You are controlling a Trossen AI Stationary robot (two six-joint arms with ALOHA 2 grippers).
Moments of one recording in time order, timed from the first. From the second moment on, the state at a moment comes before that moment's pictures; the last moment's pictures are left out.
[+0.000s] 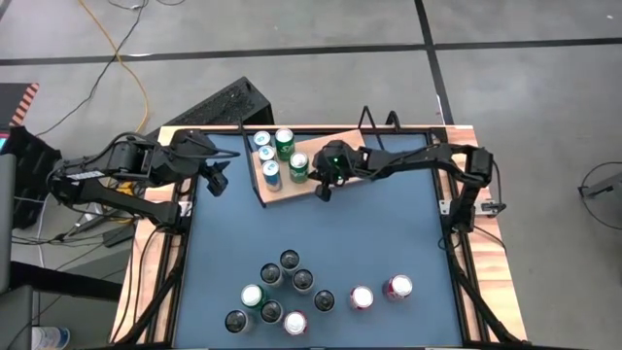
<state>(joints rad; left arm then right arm) -0.01 0.96 1.34 -1.14 -0.64 -0.44 -0.32 1.80 1.12 0.05 -0.08 0.00</state>
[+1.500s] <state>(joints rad) -0.01 0.96 1.34 -1.14 -0.67 -0.43 -0.34 1.82 1.12 0.27 -0.09 -0.05</state>
